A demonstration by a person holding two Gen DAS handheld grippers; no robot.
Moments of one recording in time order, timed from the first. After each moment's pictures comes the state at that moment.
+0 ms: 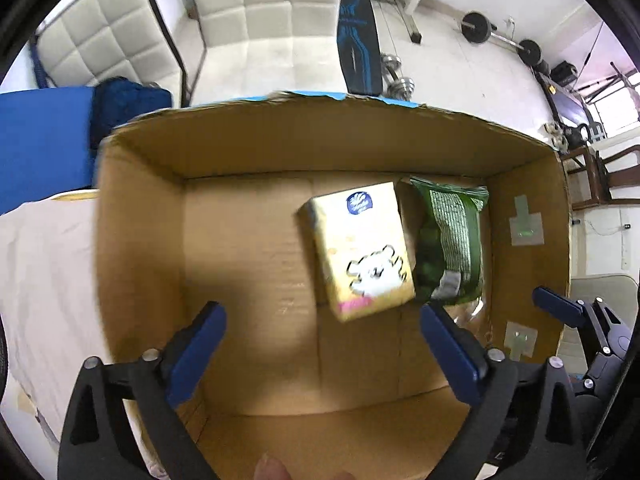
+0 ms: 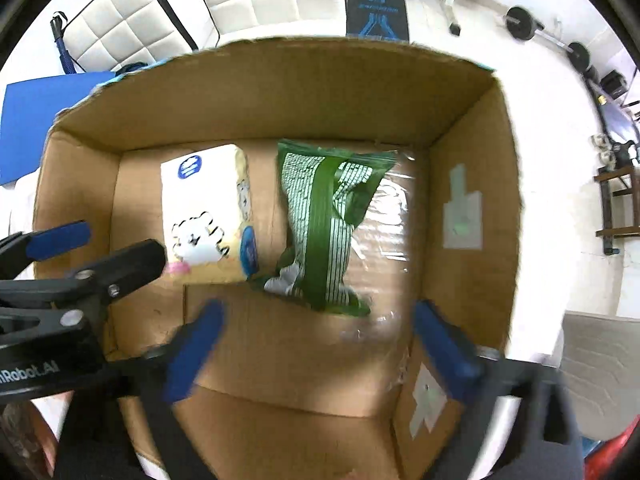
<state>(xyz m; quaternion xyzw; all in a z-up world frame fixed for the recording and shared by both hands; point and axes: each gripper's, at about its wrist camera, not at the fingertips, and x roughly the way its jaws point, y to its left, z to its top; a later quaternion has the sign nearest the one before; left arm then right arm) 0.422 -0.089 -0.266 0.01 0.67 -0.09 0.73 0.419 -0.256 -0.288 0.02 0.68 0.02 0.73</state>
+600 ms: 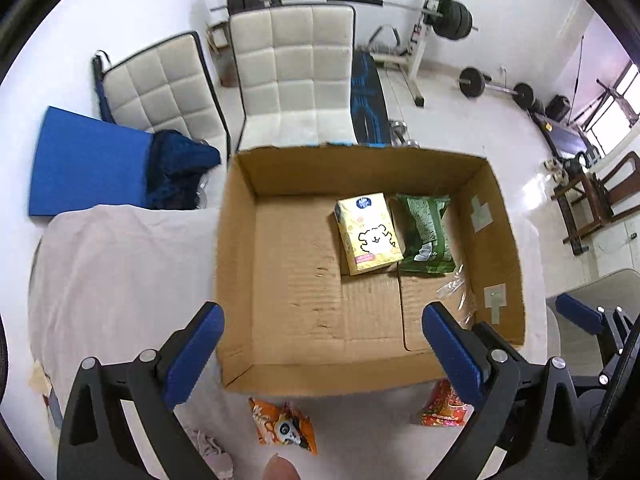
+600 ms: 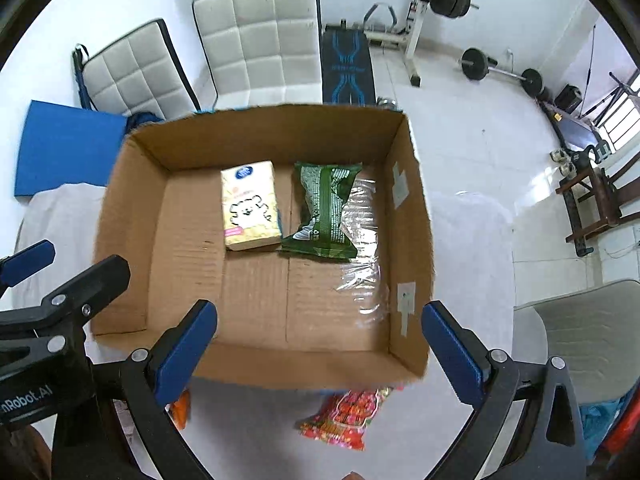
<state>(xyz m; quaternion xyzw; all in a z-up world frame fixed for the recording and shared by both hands) 0.329 -0.067 -0.168 0.02 0.56 -0.07 0.82 0.313 -0.226 -0.177 0.02 0.59 -0.03 0.81</state>
